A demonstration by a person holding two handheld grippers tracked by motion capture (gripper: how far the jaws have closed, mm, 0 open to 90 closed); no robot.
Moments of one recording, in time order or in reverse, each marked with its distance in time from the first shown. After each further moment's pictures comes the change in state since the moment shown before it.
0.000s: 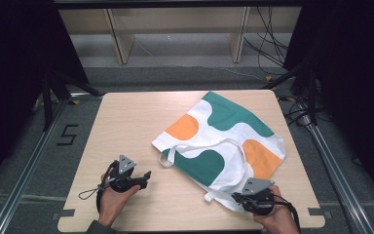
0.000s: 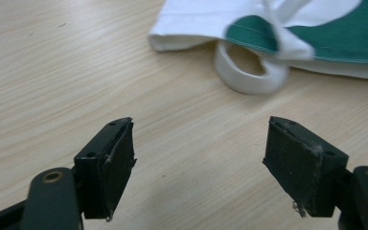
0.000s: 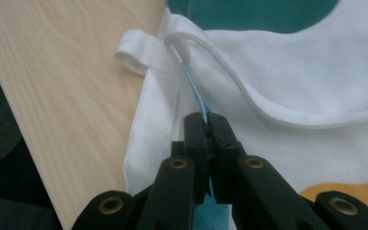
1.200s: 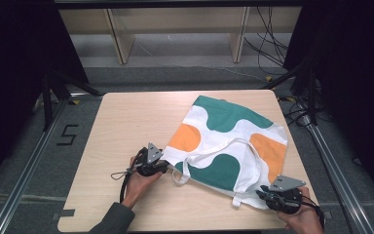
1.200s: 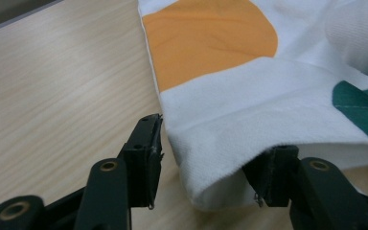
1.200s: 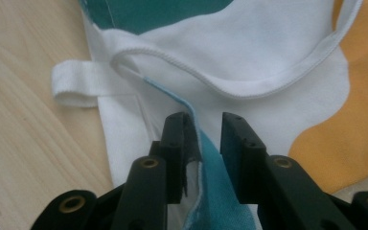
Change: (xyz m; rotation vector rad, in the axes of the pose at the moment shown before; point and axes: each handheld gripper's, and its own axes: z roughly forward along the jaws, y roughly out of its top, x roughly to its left) left arm -0.027 0.040 0.075 -0.138 -0.085 0.187; right arm -0.037 -0.042 -0.027 0.021 -0.135 0.083
